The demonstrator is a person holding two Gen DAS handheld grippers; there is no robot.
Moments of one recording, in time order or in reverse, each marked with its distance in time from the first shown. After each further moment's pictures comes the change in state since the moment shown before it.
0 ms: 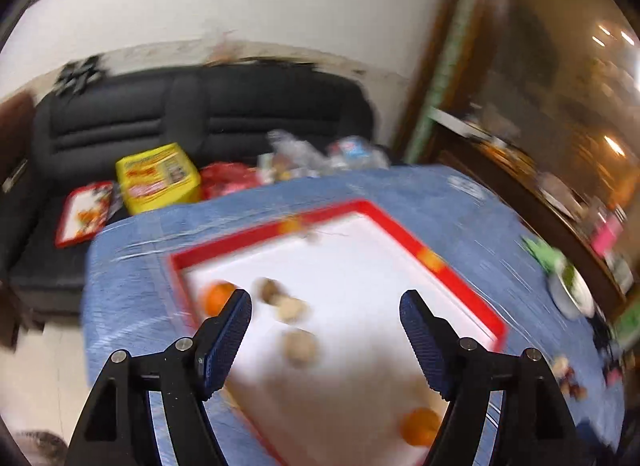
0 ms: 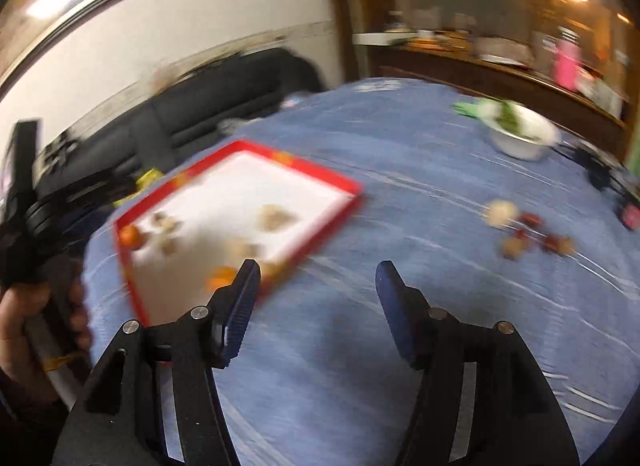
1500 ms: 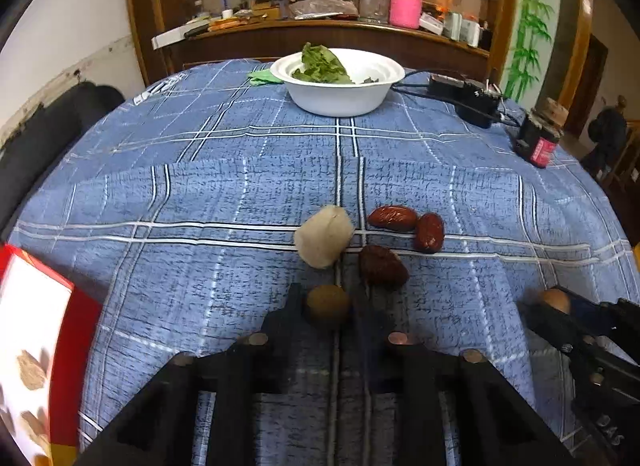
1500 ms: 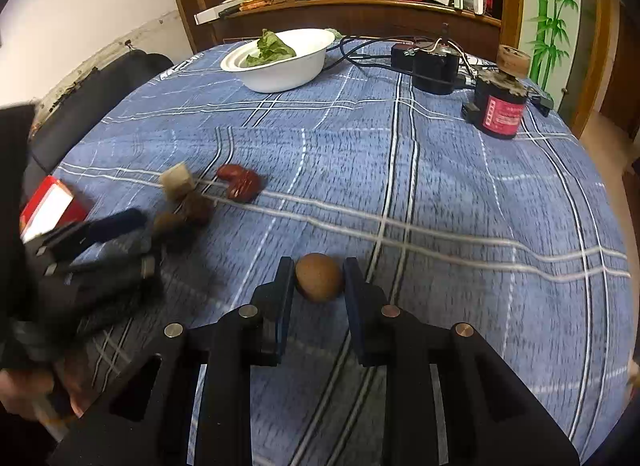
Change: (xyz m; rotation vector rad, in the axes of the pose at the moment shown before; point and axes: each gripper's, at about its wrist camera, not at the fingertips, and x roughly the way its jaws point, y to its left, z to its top) left arm 0.076 -0.312 -0.125 0.692 0.309 -0.397; right arm 0.012 -0.231 -0.020 0.237 0.120 -0.272
